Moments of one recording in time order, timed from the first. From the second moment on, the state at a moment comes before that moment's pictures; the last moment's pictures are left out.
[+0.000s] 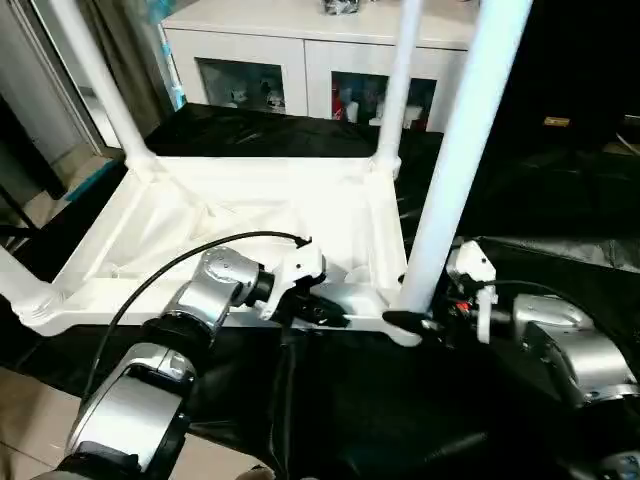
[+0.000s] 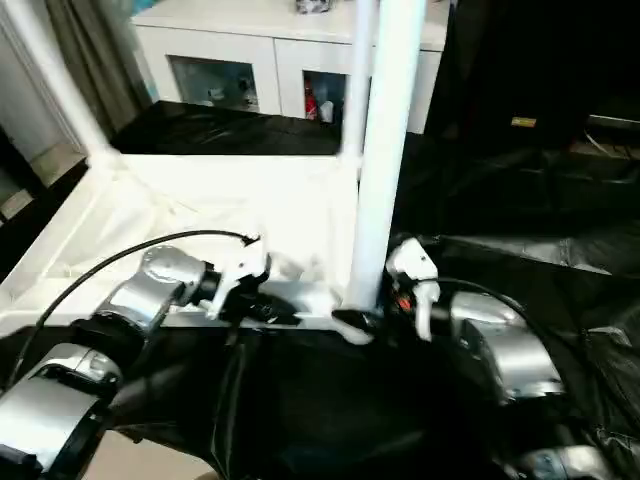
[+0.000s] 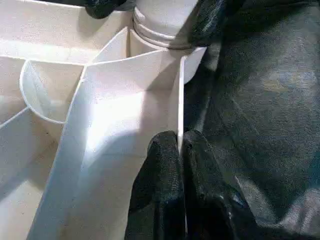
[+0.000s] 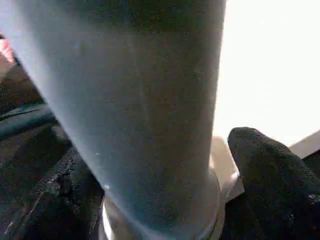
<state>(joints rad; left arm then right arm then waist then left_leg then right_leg) -0.75 0.22 -0.25 0.91 0.06 -0.06 -1.40 -0.32 -0.48 0.11 0.29 0.26 0.27 1.11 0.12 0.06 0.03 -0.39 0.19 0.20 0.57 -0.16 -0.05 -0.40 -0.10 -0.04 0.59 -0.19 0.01</state>
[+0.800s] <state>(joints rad) -0.80 0.10 -0.21 1.01 0.10 -0.02 -0.98 -0.40 -0.23 -0.01 0.45 0.18 0.26 0.49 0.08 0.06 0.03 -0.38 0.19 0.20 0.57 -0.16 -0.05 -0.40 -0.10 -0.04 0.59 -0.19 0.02</state>
